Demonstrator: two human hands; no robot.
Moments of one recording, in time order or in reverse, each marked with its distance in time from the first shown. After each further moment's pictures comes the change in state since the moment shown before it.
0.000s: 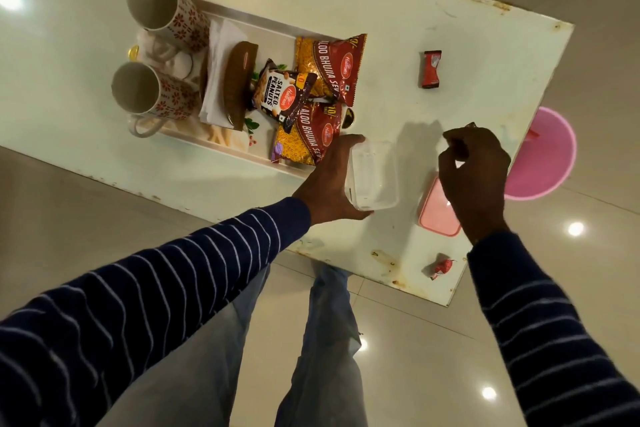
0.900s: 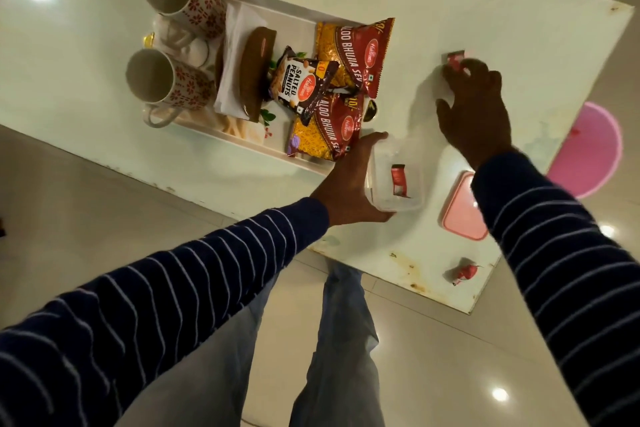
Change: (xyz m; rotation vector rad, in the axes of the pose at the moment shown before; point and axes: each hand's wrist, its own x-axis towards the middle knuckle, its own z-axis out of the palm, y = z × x) left_hand -0.003 -0.010 0.009 -0.088 -0.017 -0.051; right_hand 0.081 -0.004 0.055 -0.422 -0.356 -0.112
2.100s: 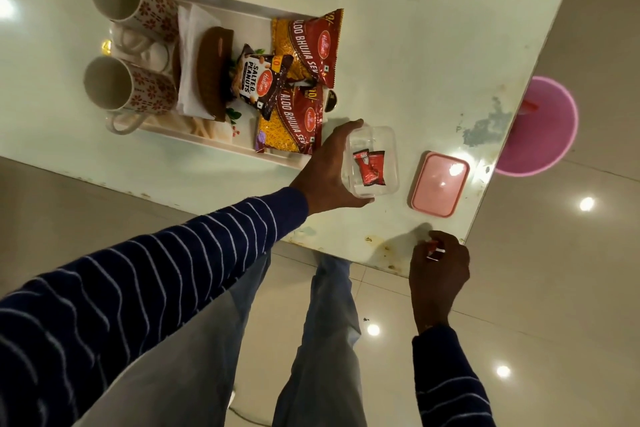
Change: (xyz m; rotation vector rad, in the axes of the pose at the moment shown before) left_hand 0.008 0.005 0.013 0.043 -0.039 0.001; right_hand -0.249 -0.016 0.067 0.666 0.268 0.832
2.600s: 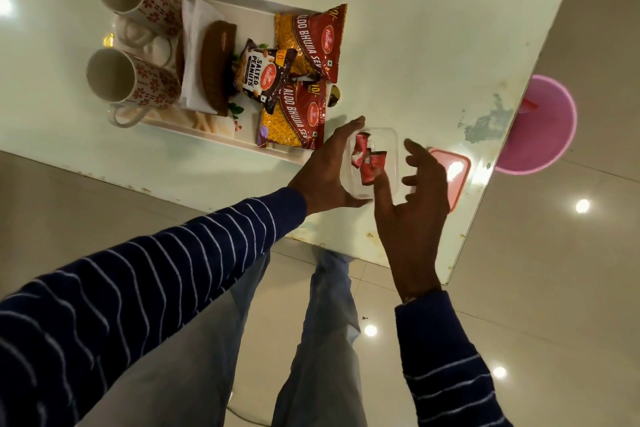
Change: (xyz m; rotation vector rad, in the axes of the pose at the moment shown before) left_hand -0.010 0.005 -0.003 -0.031 -0.025 -0.007; right_hand -0.002 -0.110 0.011 0.153 -0.055 -0.463
